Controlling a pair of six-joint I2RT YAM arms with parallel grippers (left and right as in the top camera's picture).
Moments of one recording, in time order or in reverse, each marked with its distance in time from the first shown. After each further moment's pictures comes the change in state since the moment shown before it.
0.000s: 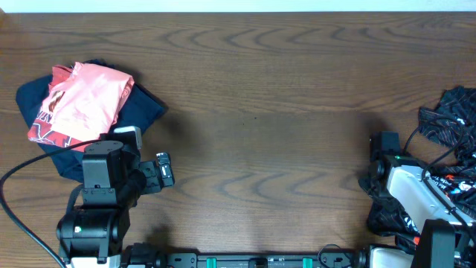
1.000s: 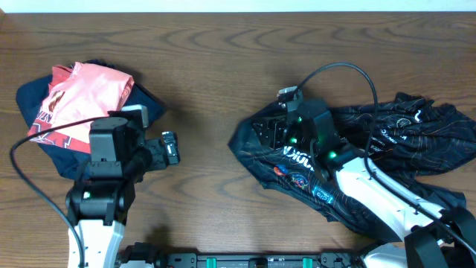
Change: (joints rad) left arm 0.000 0.185 0.000 0.210 0.098 -0.003; right arm 0.569 0.050 0.192 0.761 -0.592 -0.393
